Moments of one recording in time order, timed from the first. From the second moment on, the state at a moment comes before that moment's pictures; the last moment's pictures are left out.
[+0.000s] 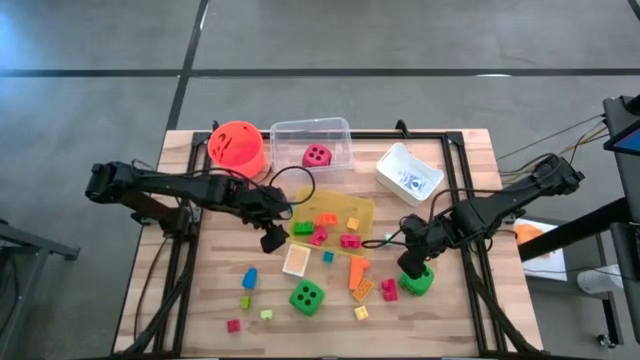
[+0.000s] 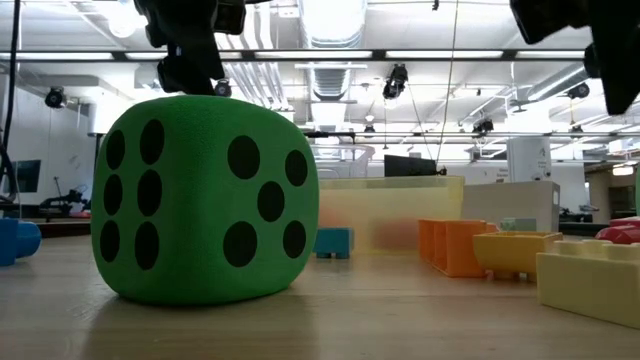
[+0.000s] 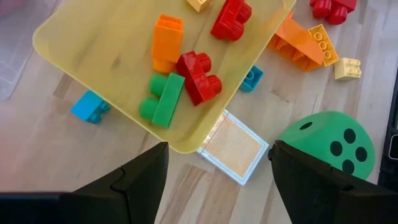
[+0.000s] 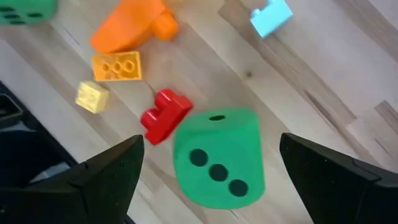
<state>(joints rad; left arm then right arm) -0.07 1.34 1.09 -0.78 0.00 -0.50 0.43 1.23 1.02 -1.05 -0.01 1.26</state>
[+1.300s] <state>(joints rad) -0.07 1.34 1.09 -0.79 0.06 -0.50 0.43 0.95 0.43 -0.43 -0.19 1.37</state>
